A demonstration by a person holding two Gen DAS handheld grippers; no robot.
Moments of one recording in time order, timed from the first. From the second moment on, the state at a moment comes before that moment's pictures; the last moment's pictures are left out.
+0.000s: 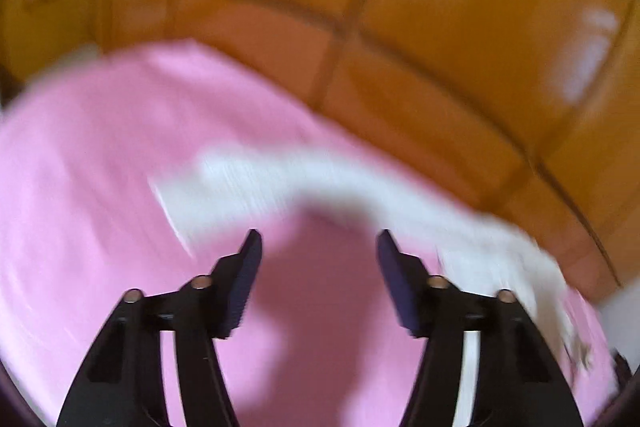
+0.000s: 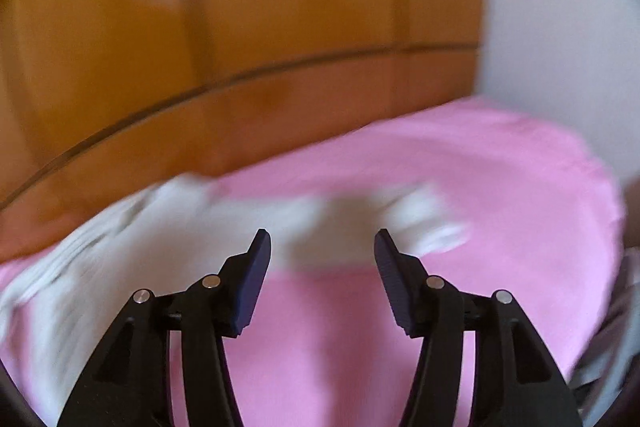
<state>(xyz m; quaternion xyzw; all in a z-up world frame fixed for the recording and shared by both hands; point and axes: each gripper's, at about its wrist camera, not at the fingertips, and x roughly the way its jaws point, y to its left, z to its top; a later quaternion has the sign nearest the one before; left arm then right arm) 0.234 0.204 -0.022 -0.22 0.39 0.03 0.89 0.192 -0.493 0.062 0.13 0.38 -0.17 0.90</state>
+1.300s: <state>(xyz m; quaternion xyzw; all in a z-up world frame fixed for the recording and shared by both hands) 0.098 0.137 0.008 -0.29 0.41 -0.19 0.84 0.033 -0.401 0.126 0.22 0.38 0.09 0.89</state>
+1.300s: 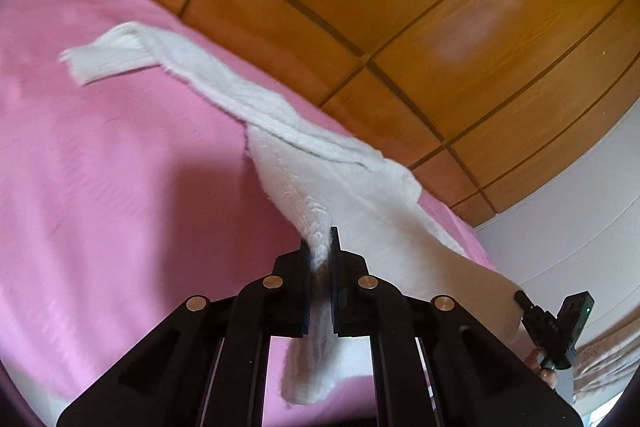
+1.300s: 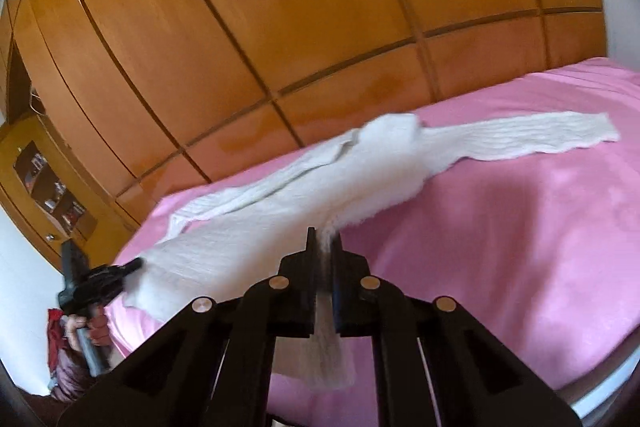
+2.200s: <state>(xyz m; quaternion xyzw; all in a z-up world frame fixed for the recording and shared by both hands) 0.167 0.258 -0.048 -0.21 0.40 0.15 0.88 0.066 -0.314 0.017 0.11 0.48 0.06 0.87</state>
